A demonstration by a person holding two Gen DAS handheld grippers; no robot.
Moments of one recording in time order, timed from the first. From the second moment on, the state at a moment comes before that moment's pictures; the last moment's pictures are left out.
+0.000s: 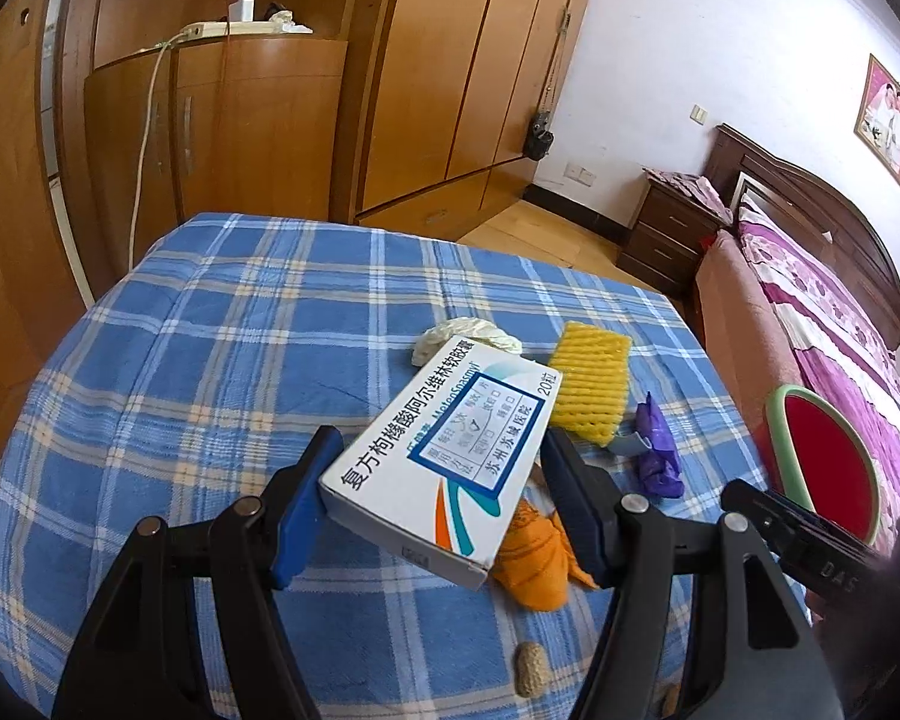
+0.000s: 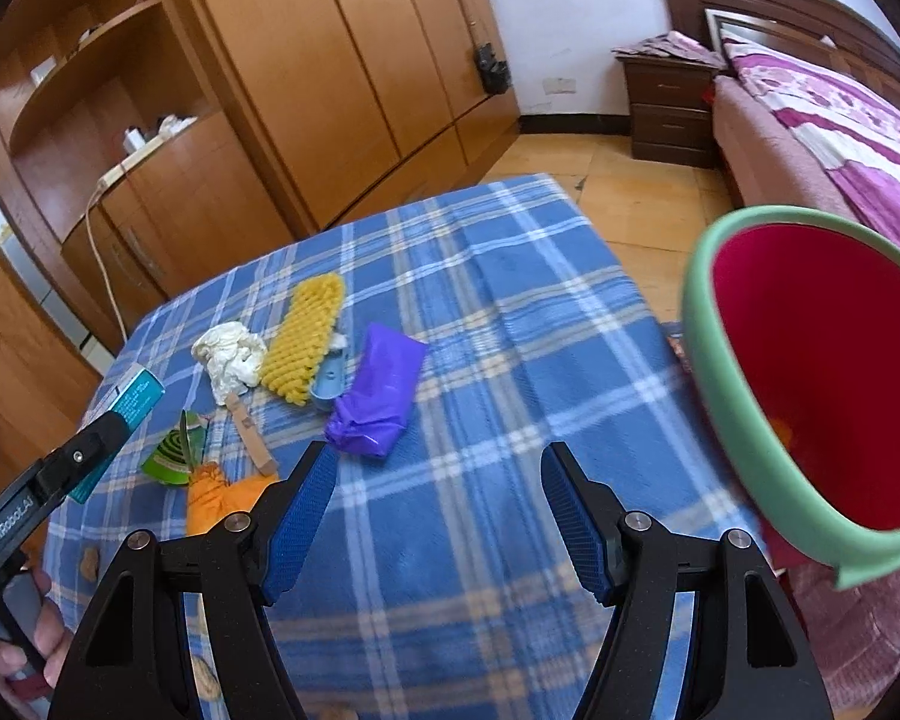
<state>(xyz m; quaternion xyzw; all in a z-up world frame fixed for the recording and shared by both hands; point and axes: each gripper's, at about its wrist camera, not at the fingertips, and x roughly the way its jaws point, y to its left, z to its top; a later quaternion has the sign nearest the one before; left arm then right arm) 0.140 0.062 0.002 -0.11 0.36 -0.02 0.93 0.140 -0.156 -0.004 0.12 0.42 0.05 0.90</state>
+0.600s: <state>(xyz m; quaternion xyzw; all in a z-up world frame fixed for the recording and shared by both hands) 0.143 0.061 -0.006 -0.11 0.36 -0.03 0.93 0.179 -0.132 -0.031 0.10 0.44 0.06 0.89</state>
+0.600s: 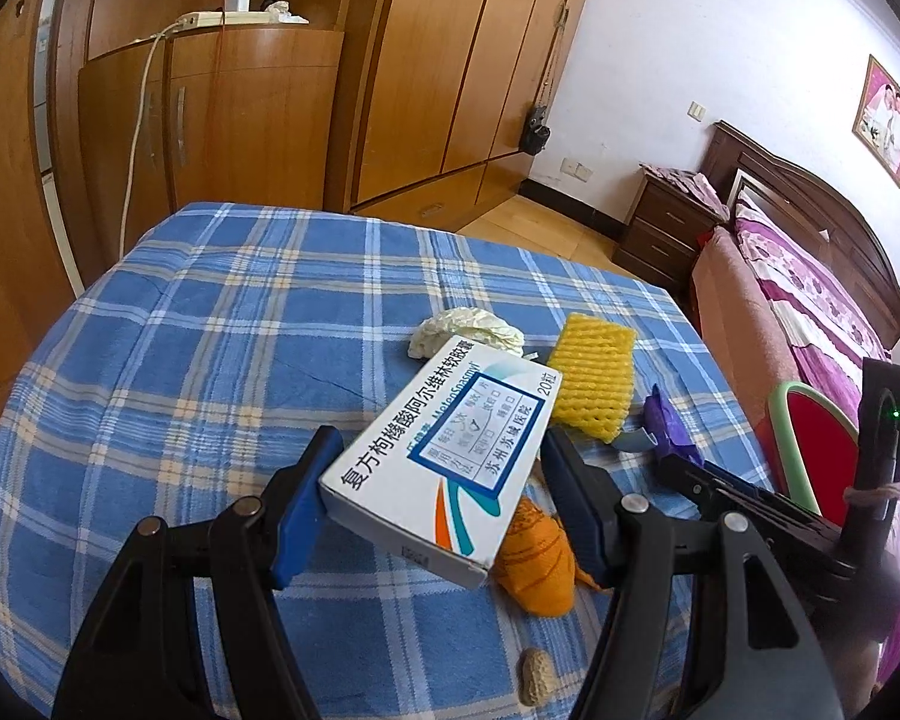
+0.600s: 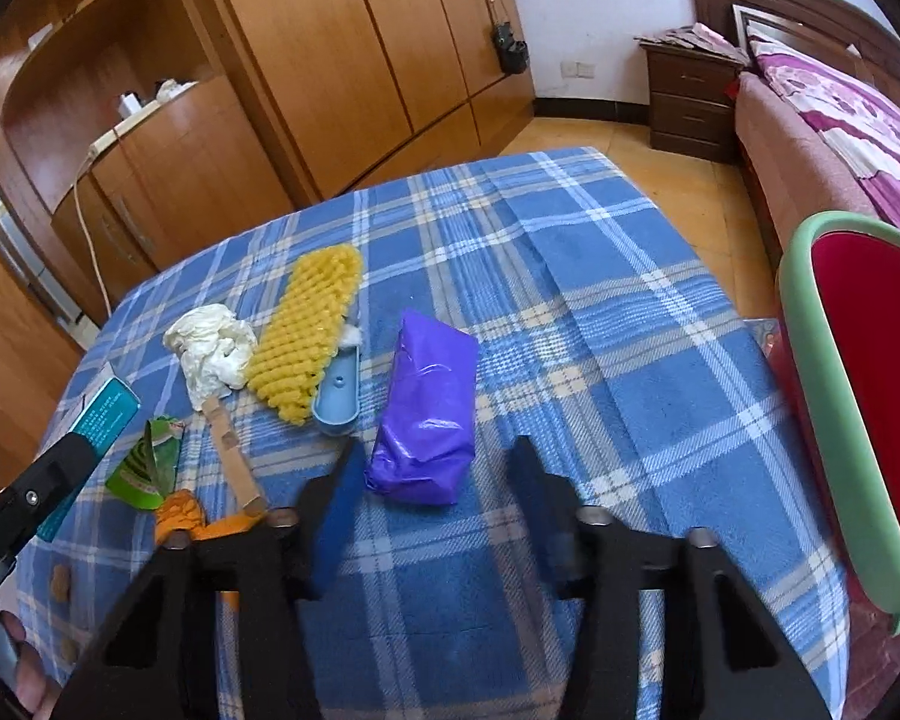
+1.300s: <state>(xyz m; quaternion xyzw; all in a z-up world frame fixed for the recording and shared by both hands) 0.113 0.030 0.025 -0.10 0.34 -0.07 0.93 0.109 -0.169 0.004 0.16 0.39 0.07 0.90</state>
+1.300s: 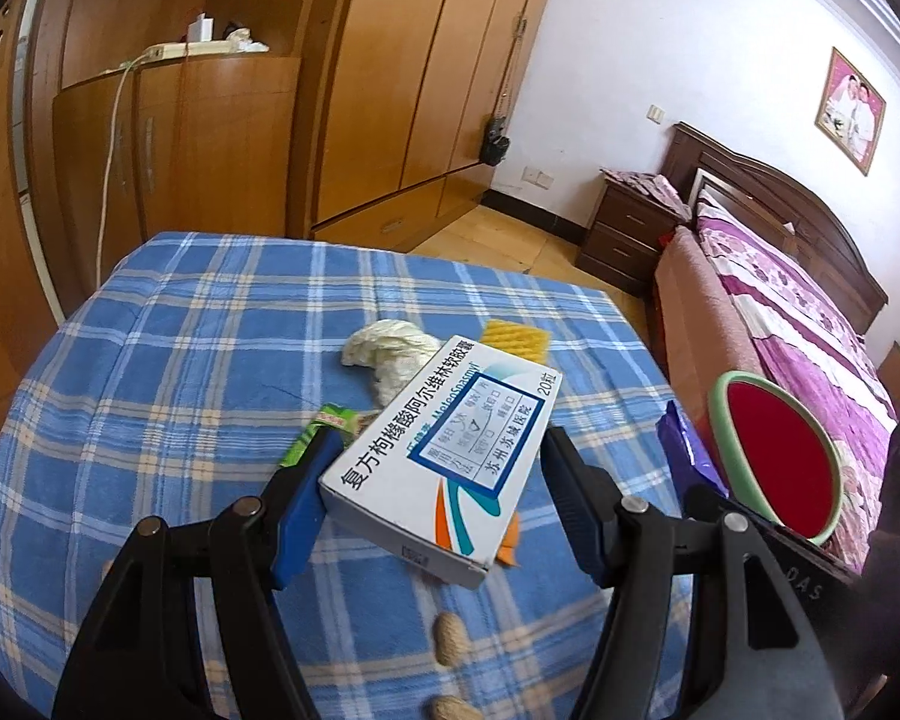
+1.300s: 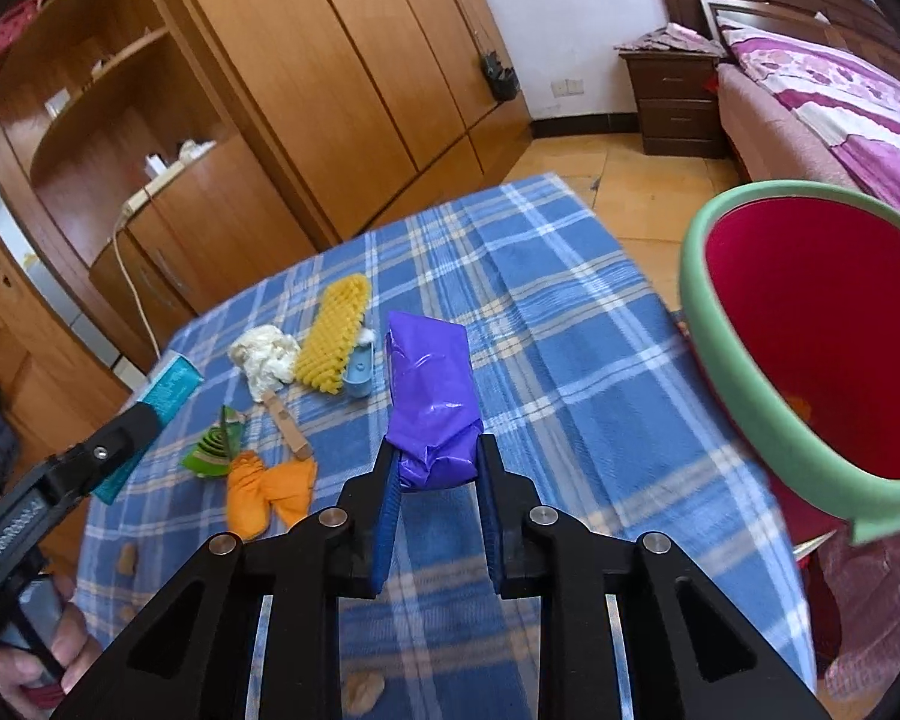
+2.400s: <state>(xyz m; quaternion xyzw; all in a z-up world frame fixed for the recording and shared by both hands) 0.099 -0.092 0.062 -0.05 0.34 -0.19 0.92 0.026 -0.269 0.056 0.22 0.28 -0.02 0.93</state>
